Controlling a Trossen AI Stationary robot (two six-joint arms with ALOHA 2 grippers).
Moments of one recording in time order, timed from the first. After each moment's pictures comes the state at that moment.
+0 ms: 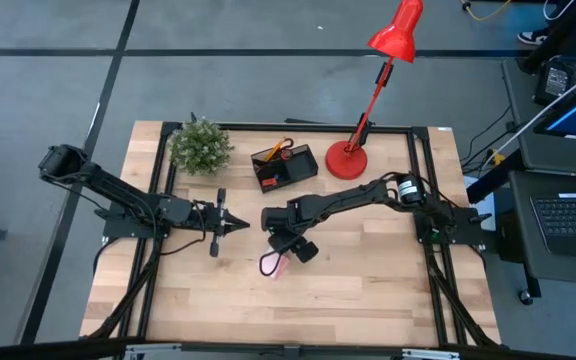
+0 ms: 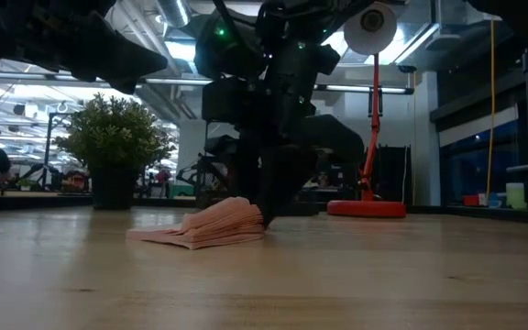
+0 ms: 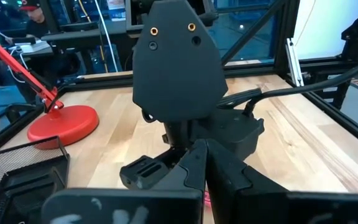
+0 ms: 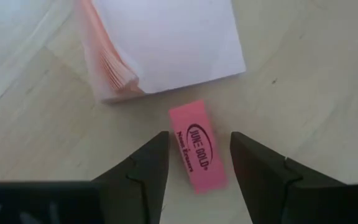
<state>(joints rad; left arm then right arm) -0.30 0.99 0.22 0.63 -0.30 0.01 0.09 2.24 1.67 -0.68 -0.16 -0.63</state>
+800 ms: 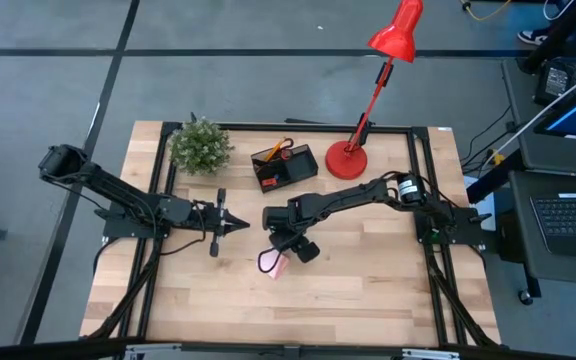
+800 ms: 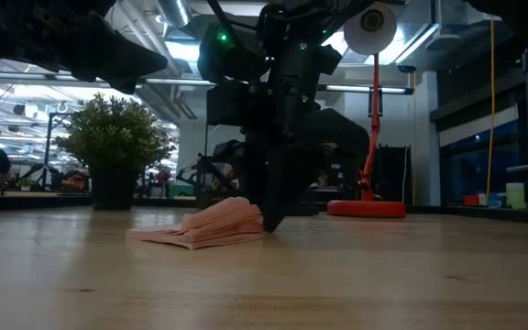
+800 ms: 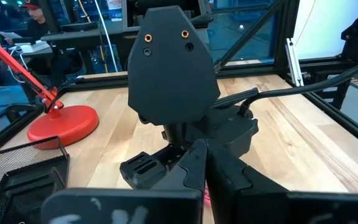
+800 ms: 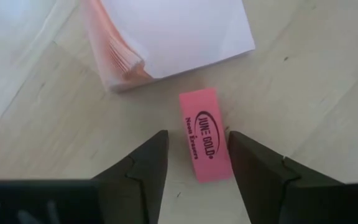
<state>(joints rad) -0.30 0.99 0.22 0.63 -0.30 0.01 0.08 2.24 1.67 -0.72 -0.19 -0.56</state>
